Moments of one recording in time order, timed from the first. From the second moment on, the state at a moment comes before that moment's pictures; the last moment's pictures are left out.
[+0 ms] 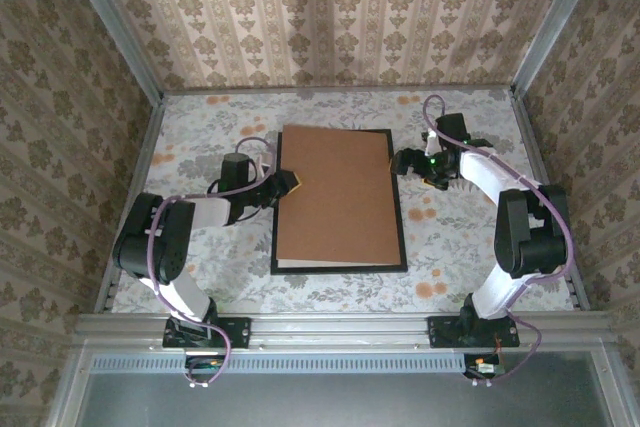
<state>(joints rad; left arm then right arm) -0.31 1.67 0.67 0.35 0.70 -0.91 0.07 1.69 1.13 -0.55 -0.37 0.37</state>
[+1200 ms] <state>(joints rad) -0.37 1.67 0.88 -0.18 0.47 -0.55 0.08 1.73 1.12 -0.53 -0.37 0.37</state>
